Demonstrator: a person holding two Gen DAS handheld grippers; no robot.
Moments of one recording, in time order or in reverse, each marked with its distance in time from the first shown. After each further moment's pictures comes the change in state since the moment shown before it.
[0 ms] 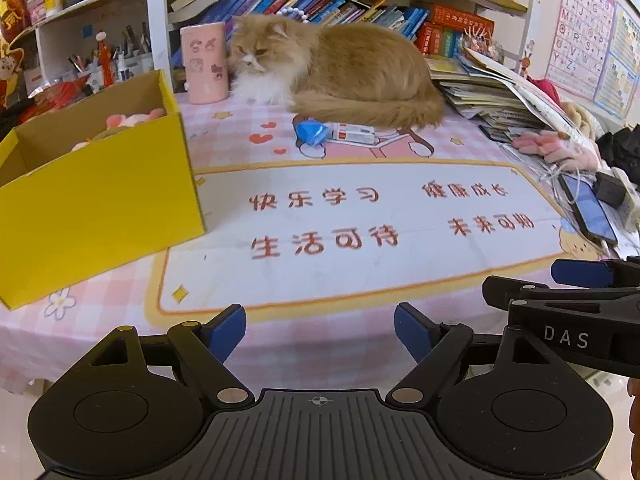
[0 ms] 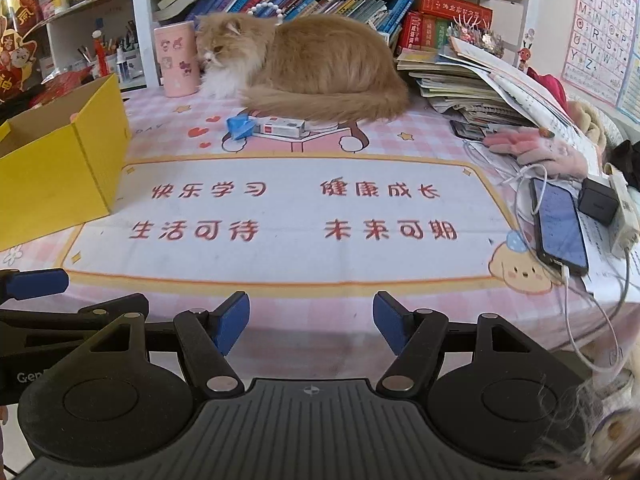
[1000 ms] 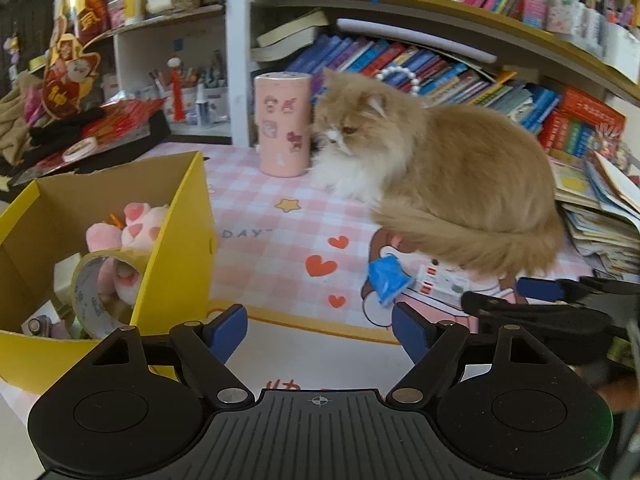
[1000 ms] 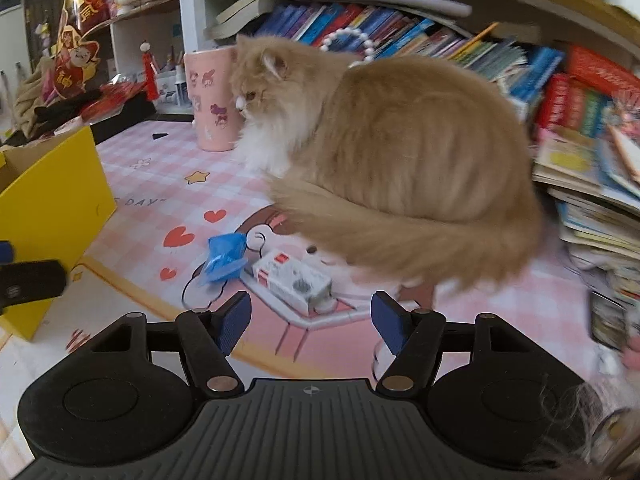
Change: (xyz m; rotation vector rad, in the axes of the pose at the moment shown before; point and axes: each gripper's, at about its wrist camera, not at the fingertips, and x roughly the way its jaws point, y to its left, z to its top) left arm 0.085 0.000 0.135 -0.246 -0.111 0.289; right arm 0.201 -0.043 0.177 -0.251 -0.091 0.347
